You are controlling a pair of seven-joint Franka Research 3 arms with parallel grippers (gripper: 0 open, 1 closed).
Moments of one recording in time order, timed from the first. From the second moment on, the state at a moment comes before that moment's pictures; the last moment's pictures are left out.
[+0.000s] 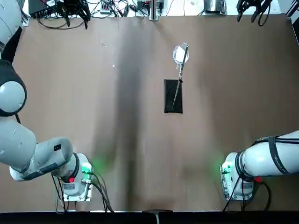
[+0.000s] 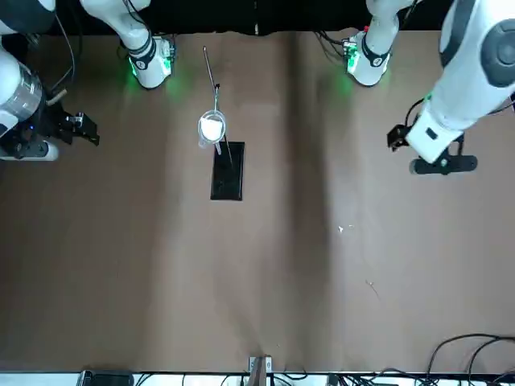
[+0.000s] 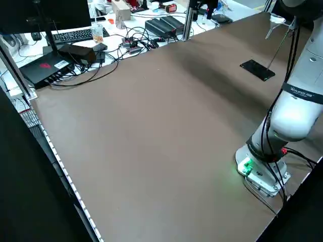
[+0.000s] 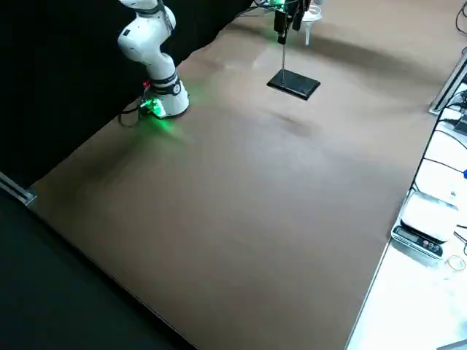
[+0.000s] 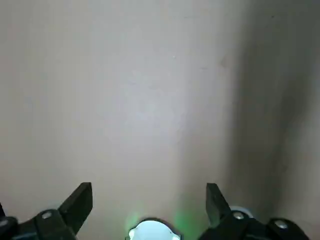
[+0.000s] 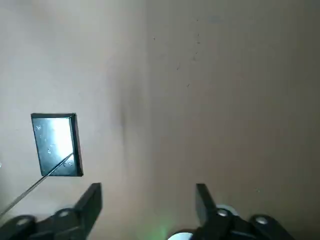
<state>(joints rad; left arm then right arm) 0.30 0.11 -0.60 -1.57 0.16 1.45 -0.29 0.16 -0.02 -0.07 -1.64 0.04 1.51 0.12</state>
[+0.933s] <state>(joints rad) 0.37 0.11 -0.60 -1.54 0.16 1.36 -0.33 0.10 -0.02 -0.08 -1.64 0.03 1.52 -0.03</state>
